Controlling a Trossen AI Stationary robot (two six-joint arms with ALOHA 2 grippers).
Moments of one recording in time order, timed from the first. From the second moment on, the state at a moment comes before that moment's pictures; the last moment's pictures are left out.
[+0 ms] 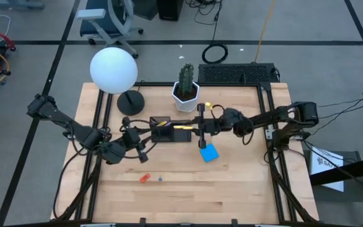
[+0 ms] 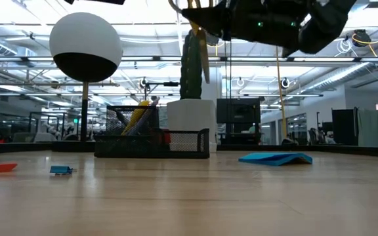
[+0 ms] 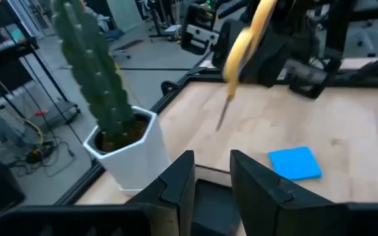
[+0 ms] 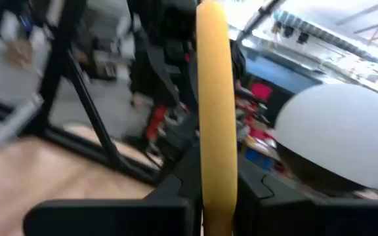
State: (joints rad) left arm -0.52 1.13 0.90 -0.27 -0.98 -0.25; right arm -0.07 1.60 0.70 1.09 -0.19 -0.38
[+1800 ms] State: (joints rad) left arm -0.51 1.07 0.82 -0.18 -0.96 -0.20; right arm -0.27 2.29 1.23 1.47 -0.45 -0.03
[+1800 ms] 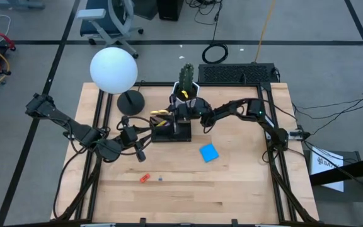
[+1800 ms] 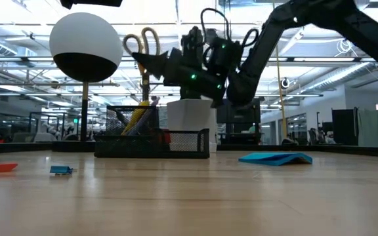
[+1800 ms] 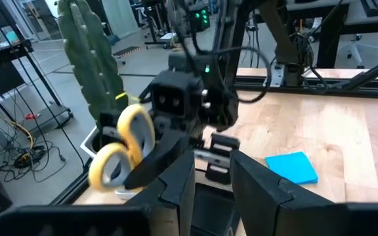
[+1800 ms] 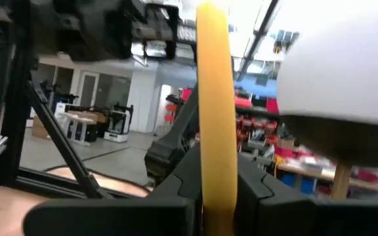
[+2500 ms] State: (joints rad) left arm -0.52 1.07 0.82 -0.18 -0.94 -0.21; right arm -0.29 2.37 1.29 1.38 -0.35 0.04
